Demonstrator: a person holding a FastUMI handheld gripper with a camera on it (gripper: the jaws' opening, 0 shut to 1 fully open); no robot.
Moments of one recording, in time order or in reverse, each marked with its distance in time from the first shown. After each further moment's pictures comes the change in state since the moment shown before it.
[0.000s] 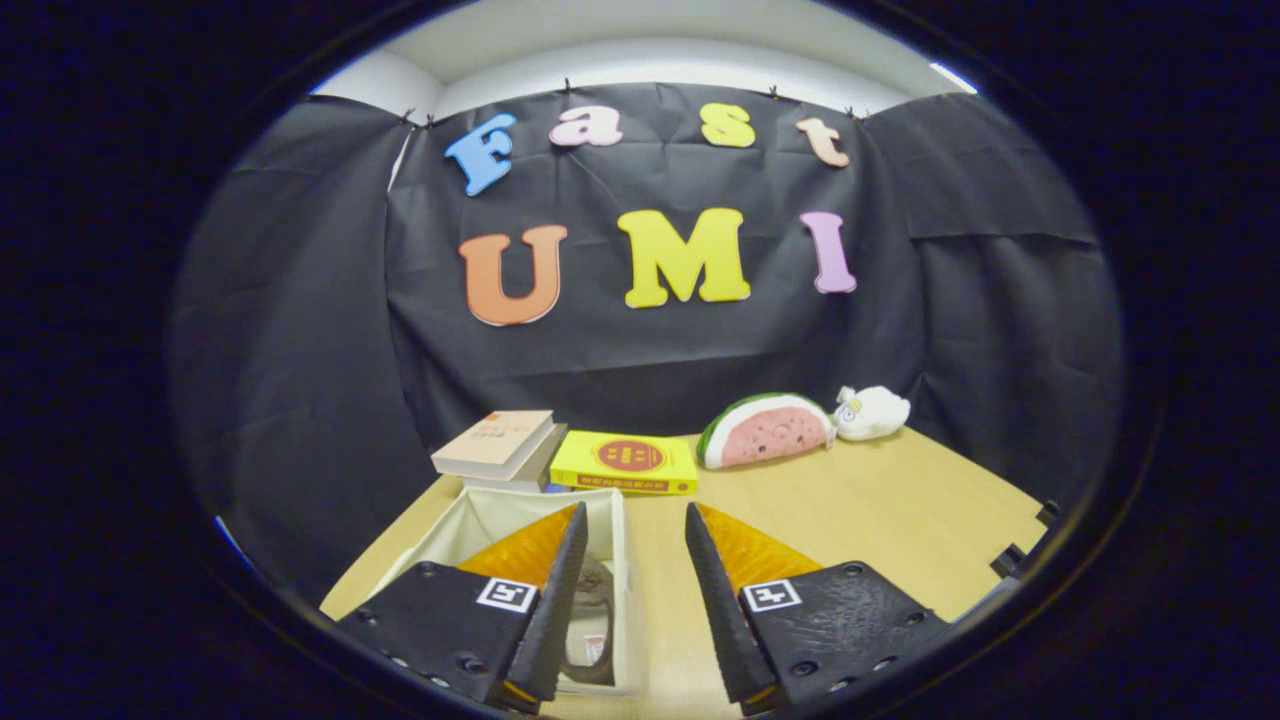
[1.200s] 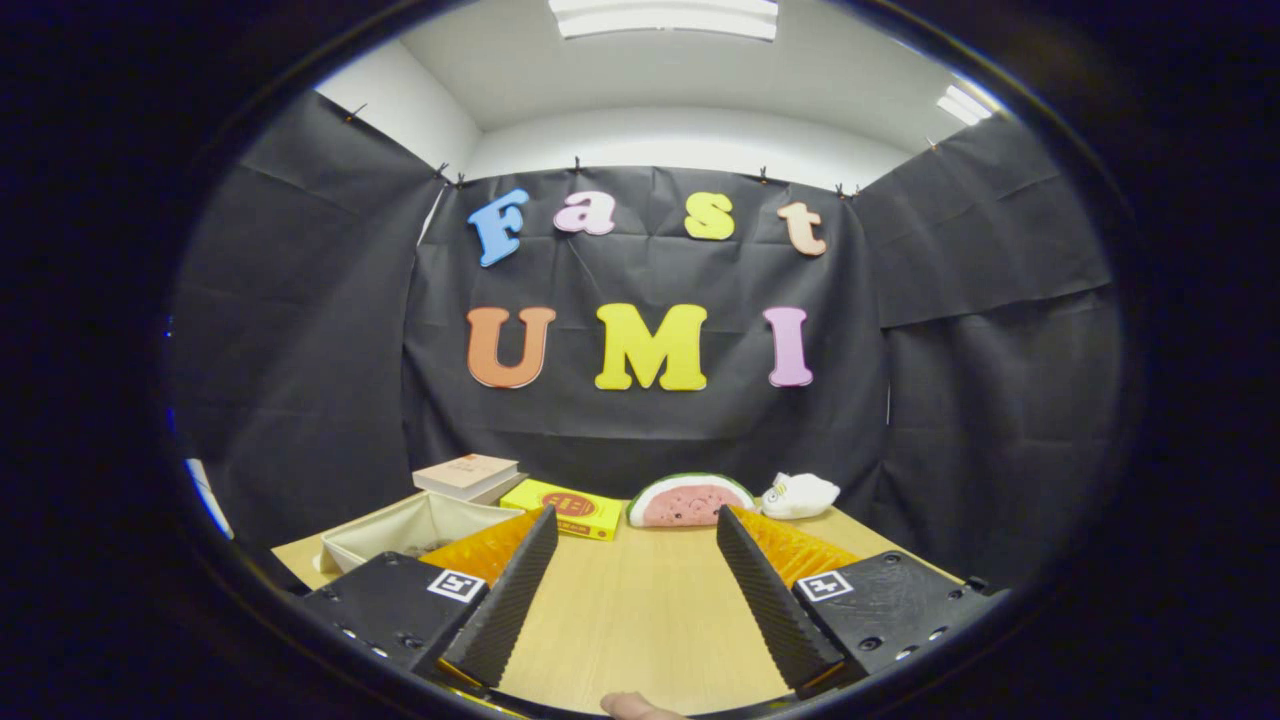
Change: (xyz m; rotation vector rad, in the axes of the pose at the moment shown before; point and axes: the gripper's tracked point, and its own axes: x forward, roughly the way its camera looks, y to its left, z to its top) arm -0.106 -0.153 0.021 -0.084 -0.186 0.036
